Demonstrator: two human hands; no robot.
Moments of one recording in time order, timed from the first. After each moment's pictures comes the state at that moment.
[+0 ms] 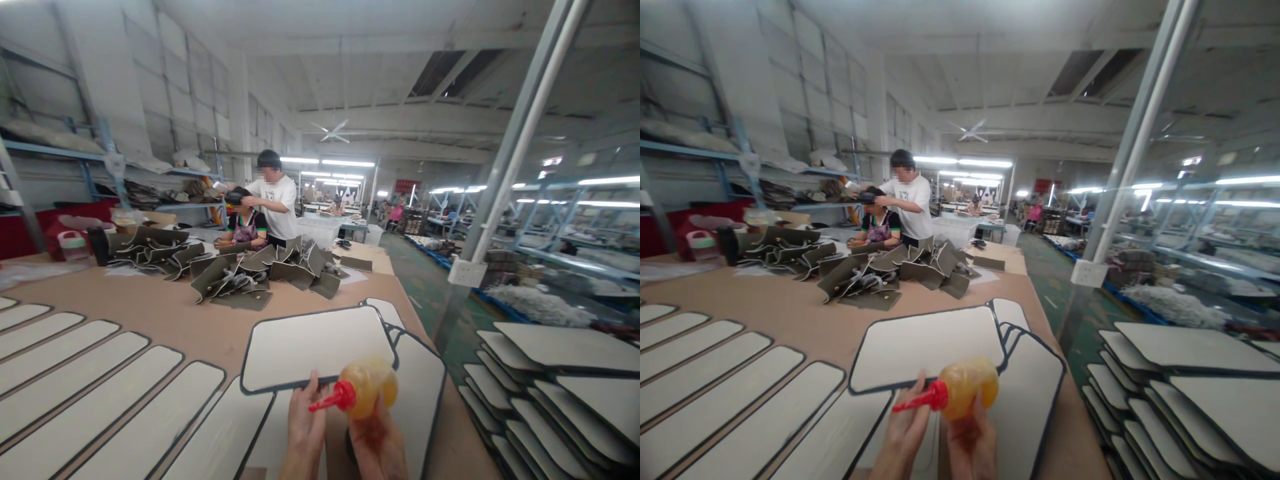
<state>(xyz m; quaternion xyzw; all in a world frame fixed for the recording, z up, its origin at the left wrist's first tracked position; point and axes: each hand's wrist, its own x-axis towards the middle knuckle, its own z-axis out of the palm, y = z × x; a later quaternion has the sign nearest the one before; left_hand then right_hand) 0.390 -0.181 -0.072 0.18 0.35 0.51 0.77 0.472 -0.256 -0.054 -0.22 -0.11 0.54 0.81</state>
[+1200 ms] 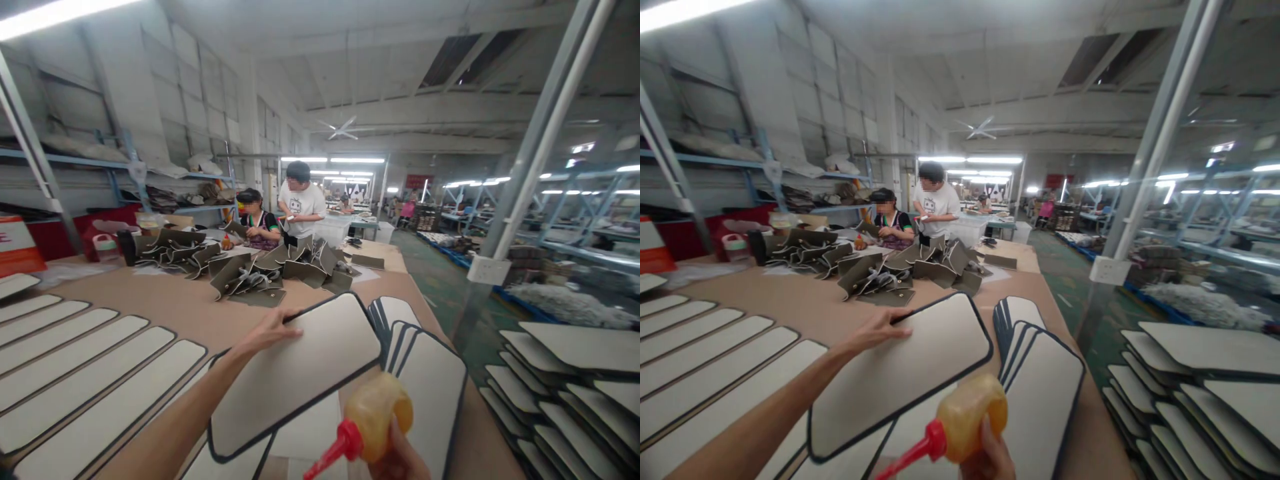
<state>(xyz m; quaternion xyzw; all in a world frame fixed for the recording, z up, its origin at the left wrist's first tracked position) 0.263 -0.098 0.042 0.82 0.34 0.25 0.40 0.462 -0.281 -0.073 -0.27 -0.04 0.60 0.75</state>
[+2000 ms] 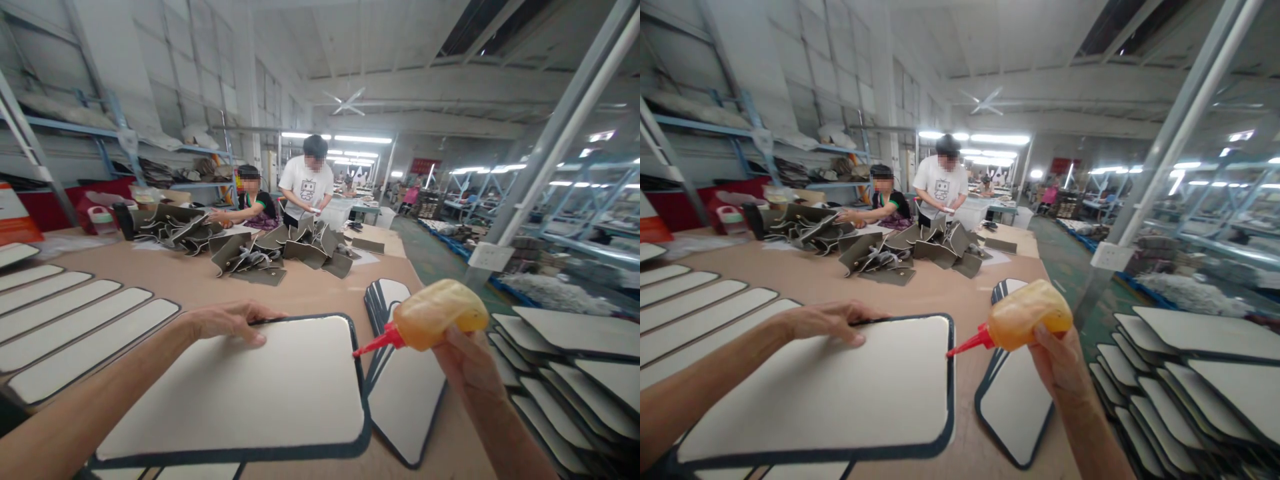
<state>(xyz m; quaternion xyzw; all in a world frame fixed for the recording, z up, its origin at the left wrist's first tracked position) 0.199 -0.136 0.076 0.78 0.24 0.03 0.58 0.552 -0.251 0.038 -0.29 -0.42 0.35 0.79</state>
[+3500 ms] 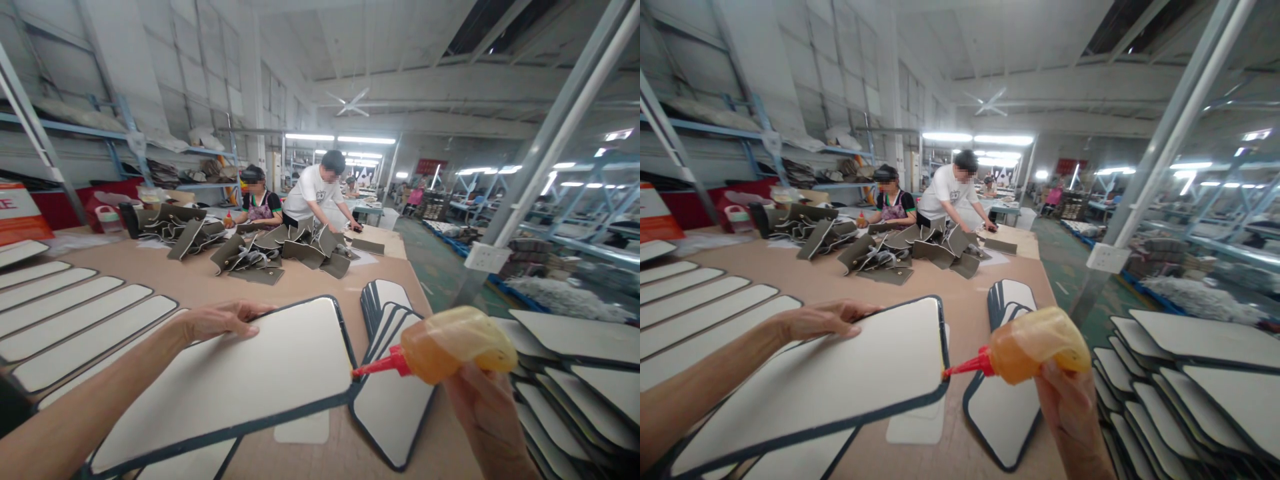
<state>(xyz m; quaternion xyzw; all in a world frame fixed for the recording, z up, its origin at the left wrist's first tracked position) 0.215 -0.142 0.059 0.70 0.30 0.10 0.64 0.571 -0.290 0.019 -0.33 -0.33 0.30 0.83</state>
